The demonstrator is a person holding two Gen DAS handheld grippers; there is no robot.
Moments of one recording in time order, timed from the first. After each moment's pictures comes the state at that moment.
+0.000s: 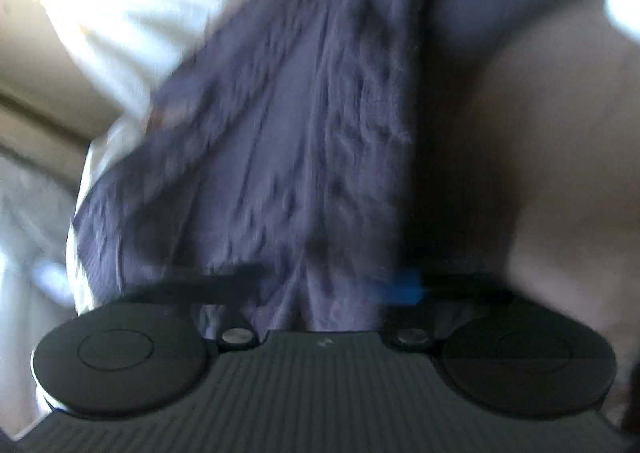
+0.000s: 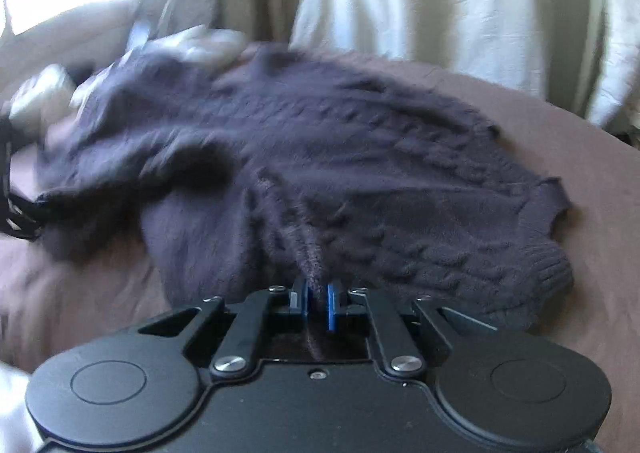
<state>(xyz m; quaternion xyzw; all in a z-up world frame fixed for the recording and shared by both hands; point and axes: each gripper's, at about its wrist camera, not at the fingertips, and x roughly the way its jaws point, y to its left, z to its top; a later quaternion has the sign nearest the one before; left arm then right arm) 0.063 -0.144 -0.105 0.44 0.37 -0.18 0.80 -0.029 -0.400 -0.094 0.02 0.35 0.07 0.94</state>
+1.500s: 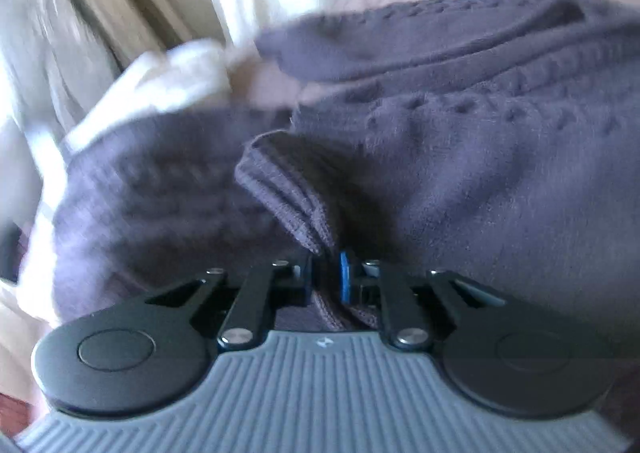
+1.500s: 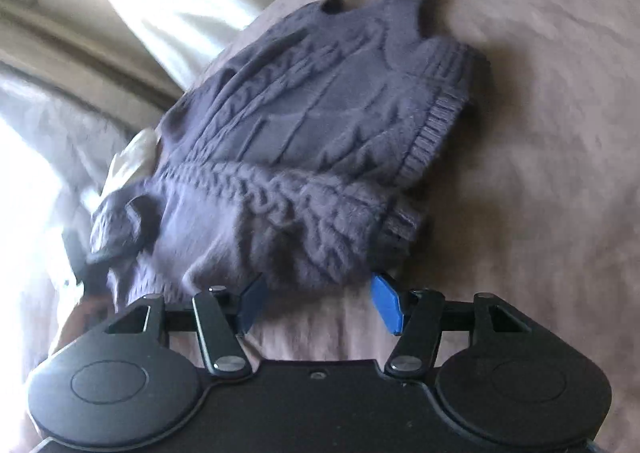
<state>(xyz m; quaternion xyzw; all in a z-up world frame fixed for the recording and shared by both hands) 0.229 -0.163 -0.107 0.27 0.34 -0.03 0.90 -0.061 -0.495 -0.132 0.41 0.40 -0.01 0.82</state>
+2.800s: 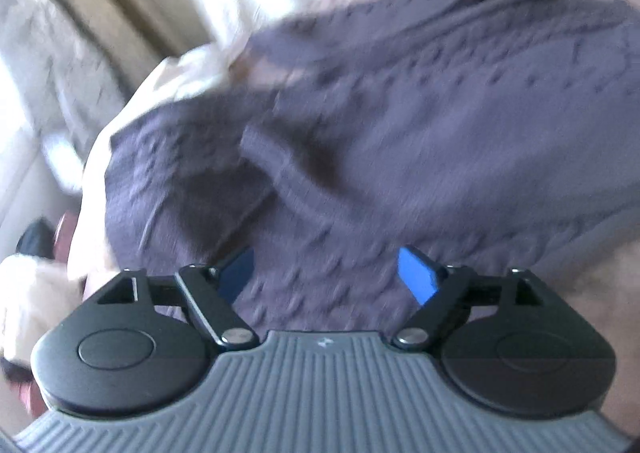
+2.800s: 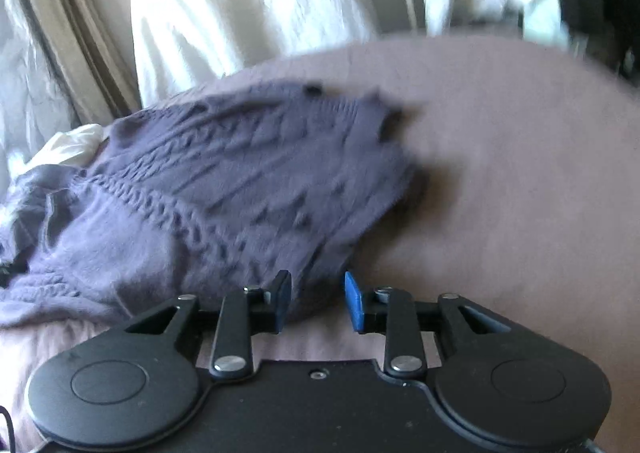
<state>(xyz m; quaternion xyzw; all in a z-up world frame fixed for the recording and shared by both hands) 0.129 -0.147 -0.060 0.26 0.37 -0.11 0.88 -0.095 -0.460 -0.088 0.14 0.34 -0.14 0.92</state>
